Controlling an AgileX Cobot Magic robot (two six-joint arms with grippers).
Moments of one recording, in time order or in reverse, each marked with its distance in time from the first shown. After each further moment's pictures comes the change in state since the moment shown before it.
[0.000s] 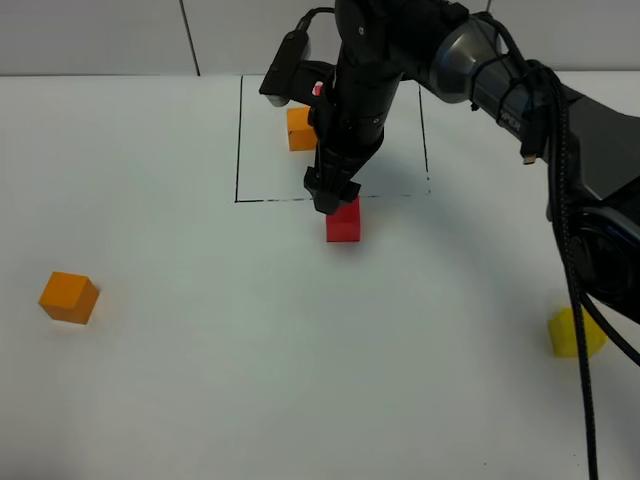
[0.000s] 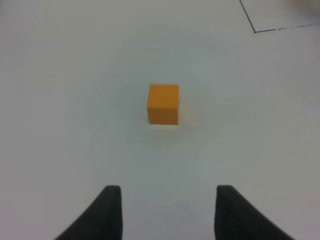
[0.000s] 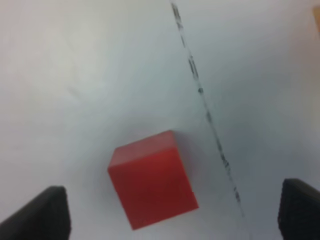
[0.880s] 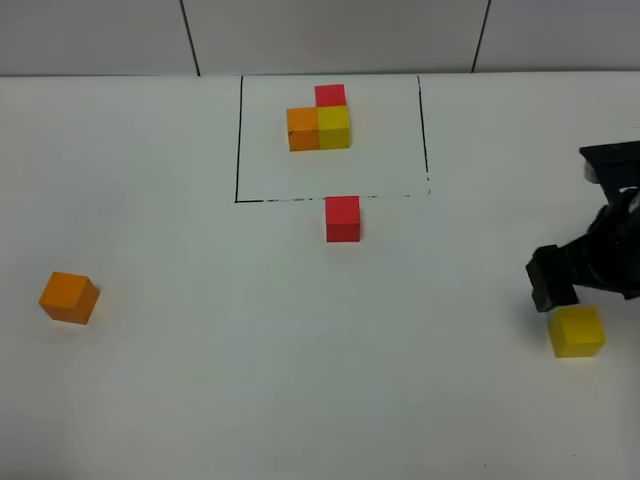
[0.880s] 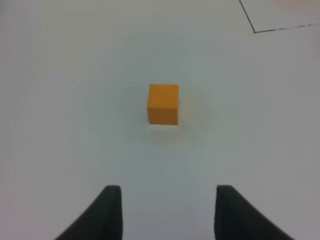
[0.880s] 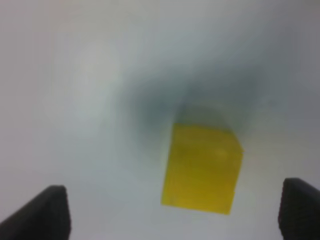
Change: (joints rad) left arm 0.000 0.000 0.000 0.000 0.000 0.000; right arm -0.389 -0.791 1.268 0.000 -0.436 0.644
